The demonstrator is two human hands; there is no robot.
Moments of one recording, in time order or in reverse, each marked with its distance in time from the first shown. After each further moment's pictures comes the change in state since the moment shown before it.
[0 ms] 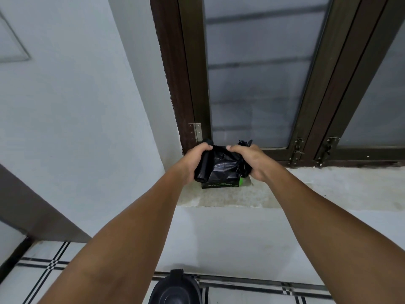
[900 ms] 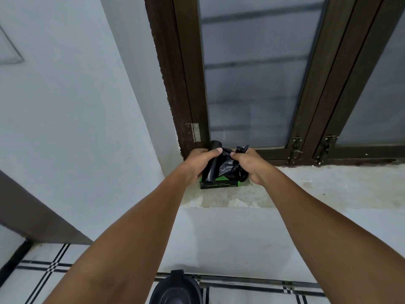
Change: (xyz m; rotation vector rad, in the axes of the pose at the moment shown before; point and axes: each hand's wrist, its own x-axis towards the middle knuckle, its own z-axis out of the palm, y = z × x) left_hand 0.008 -0.004 0.016 0.150 0.019 0.152; right_hand 0.013 0.017 0.005 -0.151 0.098 -0.008
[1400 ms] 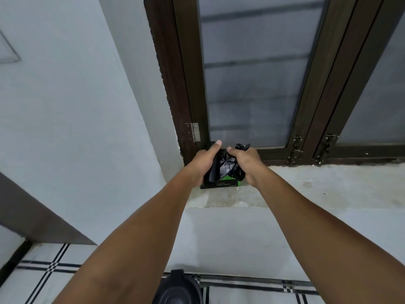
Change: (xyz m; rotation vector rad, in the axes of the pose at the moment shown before) left_hand 0.003 -0.003 0.016 -0.023 0.058 -0.058; right_hand -0.011 -0.004 0.011 0.193 0.100 -0.001
